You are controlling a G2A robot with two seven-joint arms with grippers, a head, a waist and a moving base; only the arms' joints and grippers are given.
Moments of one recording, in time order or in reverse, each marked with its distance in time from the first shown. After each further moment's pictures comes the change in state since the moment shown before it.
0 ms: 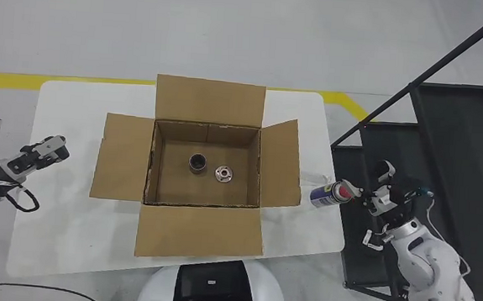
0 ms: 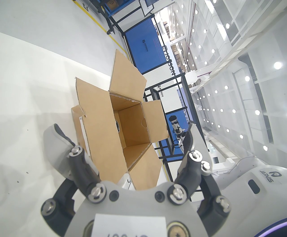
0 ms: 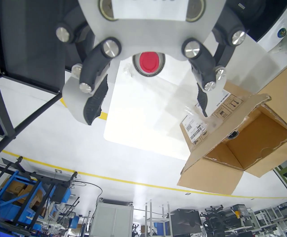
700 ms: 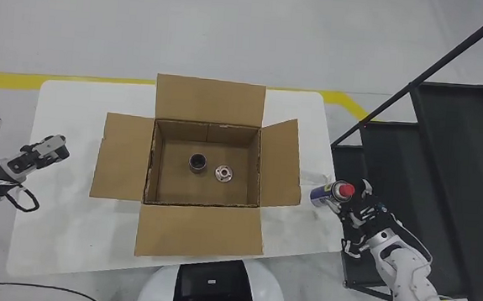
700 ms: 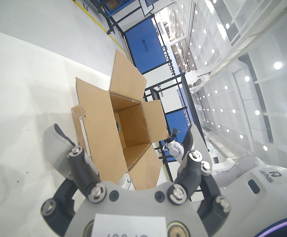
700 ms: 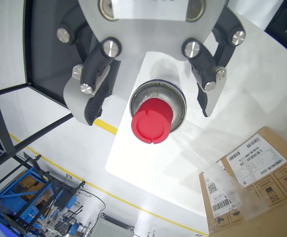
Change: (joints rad) left arm 0.000 0.000 0.000 0.000 0.000 0.000 0.000; right arm 0.125 0.005 -0.154 0.347 -0.436 0.134 -0.253
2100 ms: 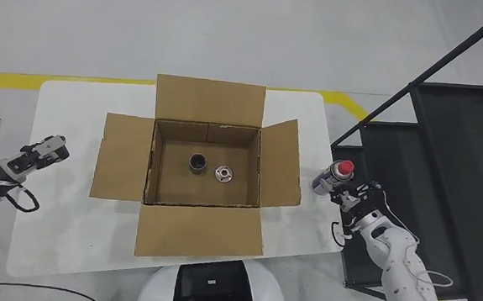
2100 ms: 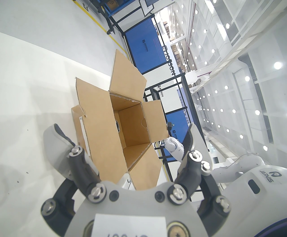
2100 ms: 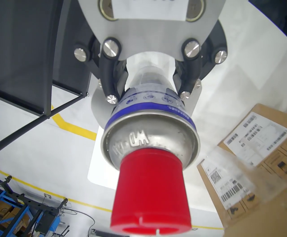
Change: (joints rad) left arm 0.000 0.000 0.000 0.000 0.000 0.000 0.000; right arm 0.164 0.007 -0.059 0.090 0.234 -0.111 0.140
